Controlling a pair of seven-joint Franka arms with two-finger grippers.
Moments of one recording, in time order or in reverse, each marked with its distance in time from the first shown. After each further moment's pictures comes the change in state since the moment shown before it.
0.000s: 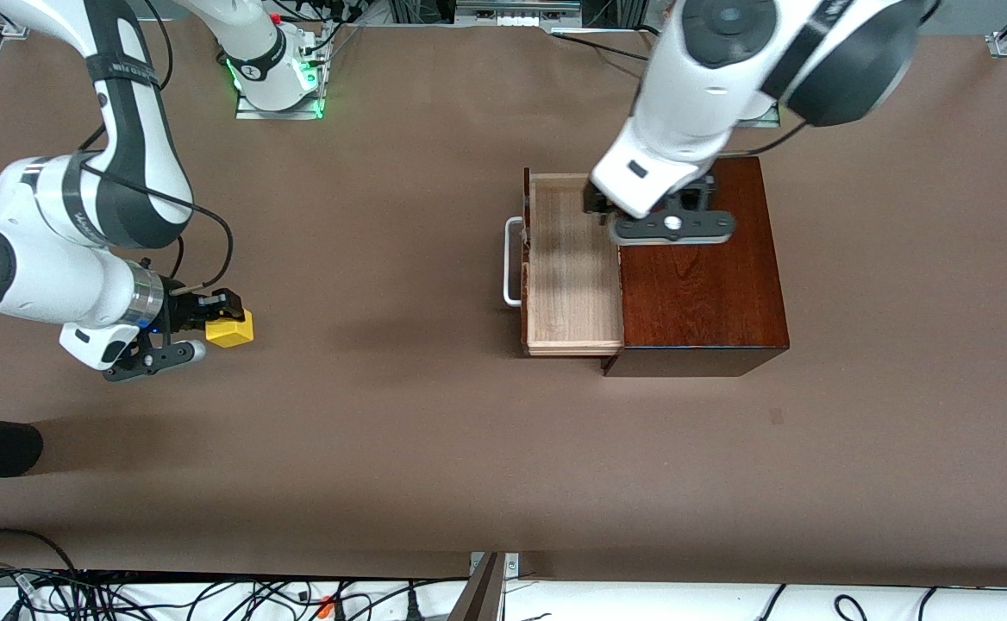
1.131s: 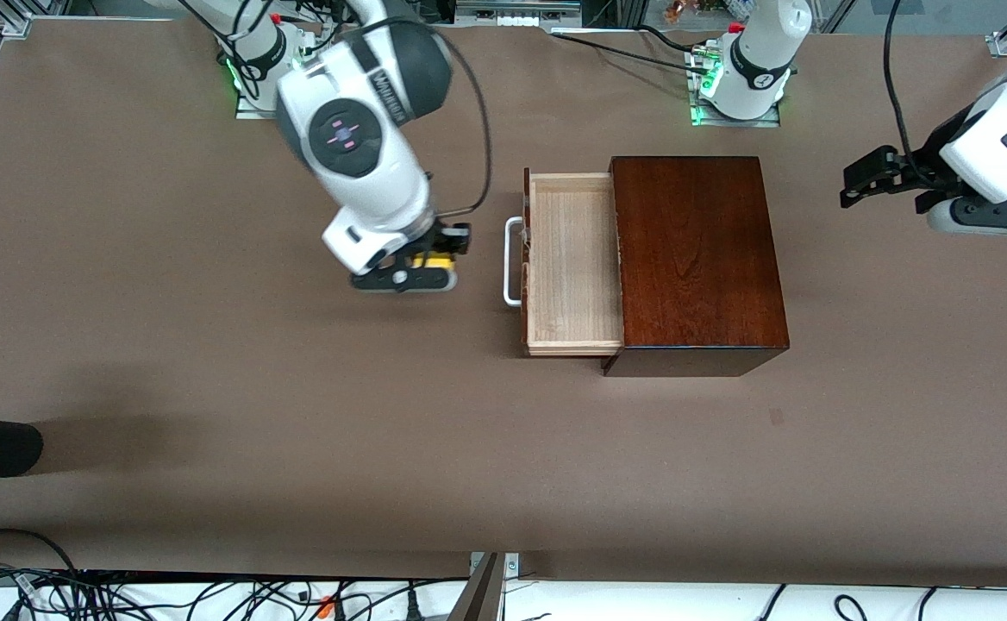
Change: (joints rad) left arm 0.131 -0.223 0.377 -0.106 -0.120 -0.125 0.551; right arm 0.529 0.092 0.023 0.221 0.005 0.005 0.845
